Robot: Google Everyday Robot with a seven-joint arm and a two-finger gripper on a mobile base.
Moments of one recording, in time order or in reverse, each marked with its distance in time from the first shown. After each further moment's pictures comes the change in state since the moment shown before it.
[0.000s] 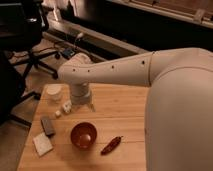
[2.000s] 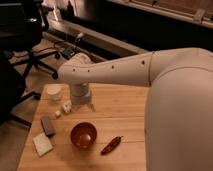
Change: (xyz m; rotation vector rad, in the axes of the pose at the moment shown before) arm 0.000 0.000 0.000 -0.001 -0.002 -0.001
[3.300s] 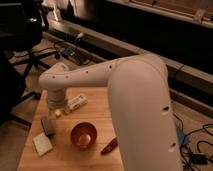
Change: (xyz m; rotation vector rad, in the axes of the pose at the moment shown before) arm -0.022 0.149 0.065 -0.181 -0.007 -0.423
